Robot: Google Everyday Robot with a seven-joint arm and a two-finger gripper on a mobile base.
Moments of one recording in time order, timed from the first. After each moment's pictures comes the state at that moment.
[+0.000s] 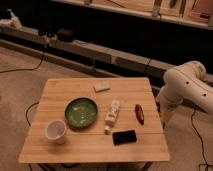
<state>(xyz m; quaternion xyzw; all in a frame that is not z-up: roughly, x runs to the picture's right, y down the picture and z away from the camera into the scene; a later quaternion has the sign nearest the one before) 0.285 0.107 0.684 -0.28 0.02 0.02 0.96</state>
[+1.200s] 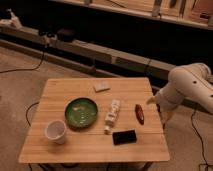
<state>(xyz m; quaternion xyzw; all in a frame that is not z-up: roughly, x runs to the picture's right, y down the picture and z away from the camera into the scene) 0.251 0.120 0.662 -0.27 -0.16 -0.25 0.92</state>
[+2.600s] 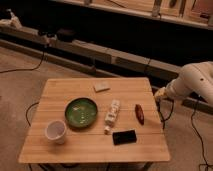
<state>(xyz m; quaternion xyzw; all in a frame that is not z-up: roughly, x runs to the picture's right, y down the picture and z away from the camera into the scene) 0.333 0.060 0.738 -0.14 -0.15 -0.54 0.82</state>
